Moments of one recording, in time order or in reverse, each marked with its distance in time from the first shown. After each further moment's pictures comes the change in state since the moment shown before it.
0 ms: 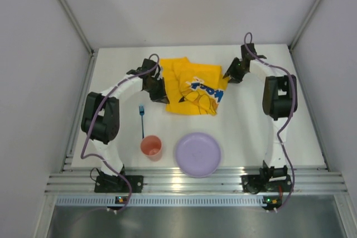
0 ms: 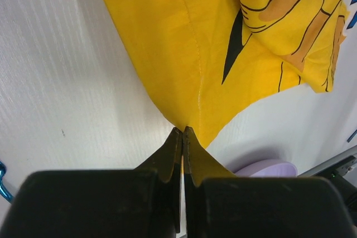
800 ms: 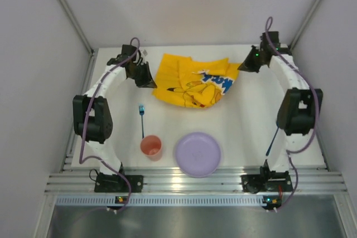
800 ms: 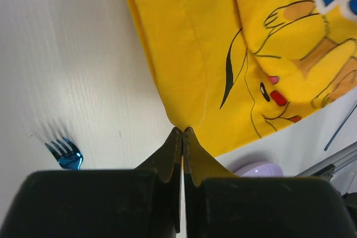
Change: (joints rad) left arm 0.170 -0.016 0.153 -0.091 0.079 0.099; right arm -0.061 -0.264 -0.072 -0.100 -0.070 -0.116
